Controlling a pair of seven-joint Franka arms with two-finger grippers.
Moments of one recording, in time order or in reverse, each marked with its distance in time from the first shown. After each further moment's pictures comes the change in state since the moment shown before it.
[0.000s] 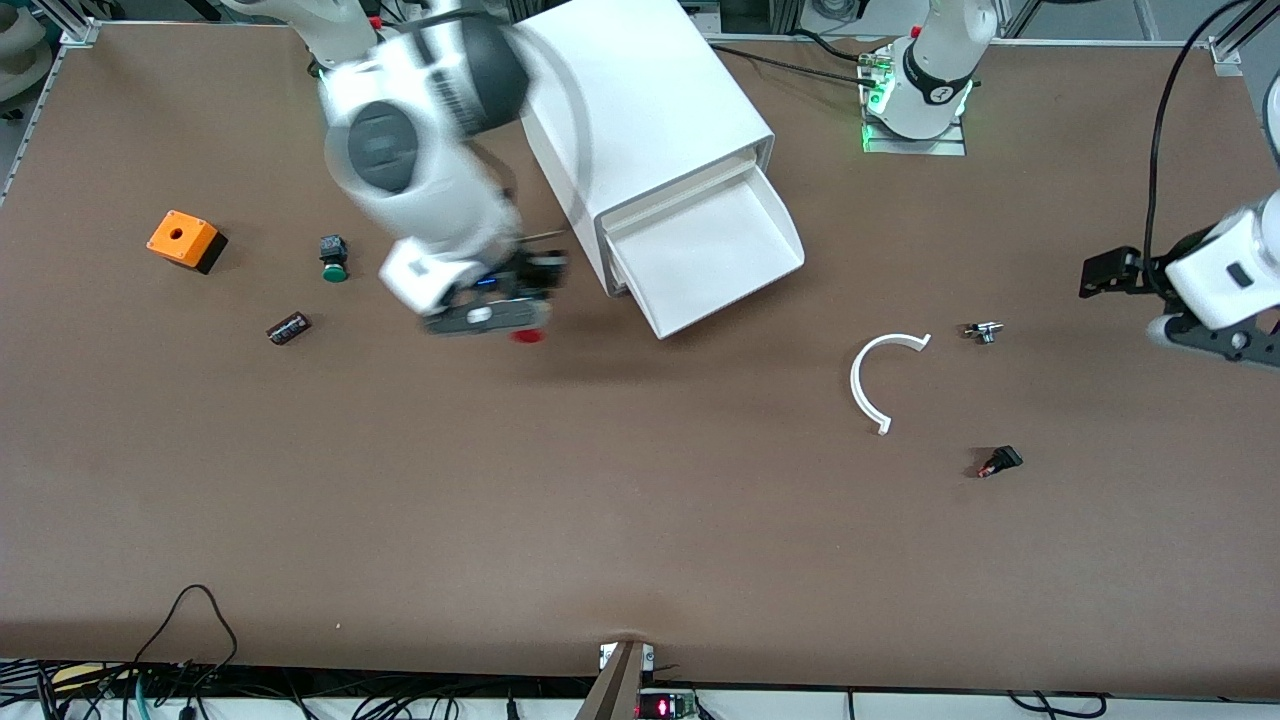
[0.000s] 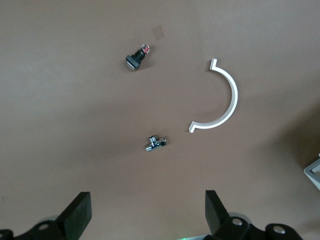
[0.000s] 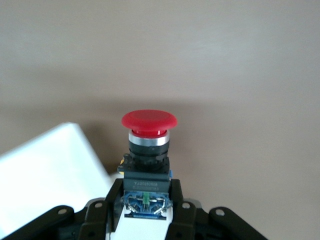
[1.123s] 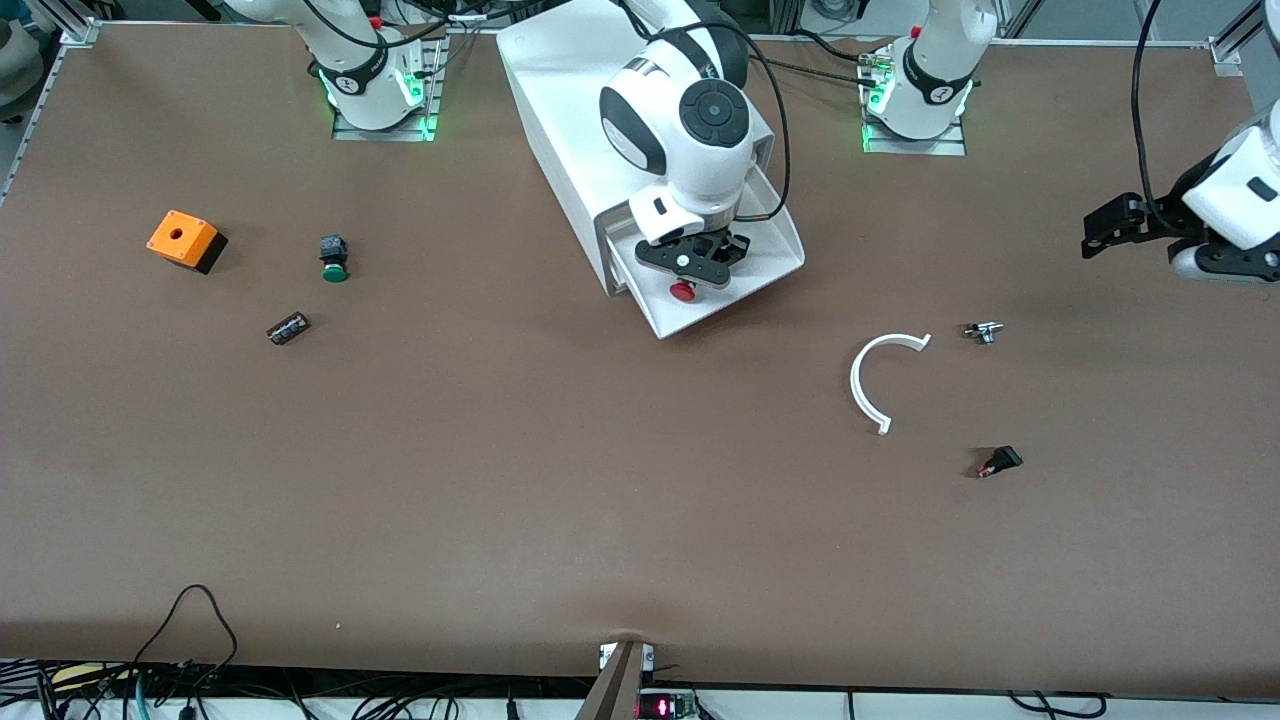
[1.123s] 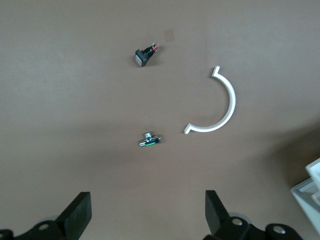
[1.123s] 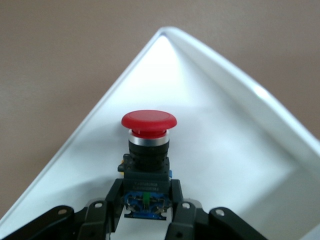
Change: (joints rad) left arm -0.032 -0.208 0.034 -0.262 -0.008 0.119 -0.141; right arm 0.251 0.329 -0.003 0.239 0.008 0.048 0.633
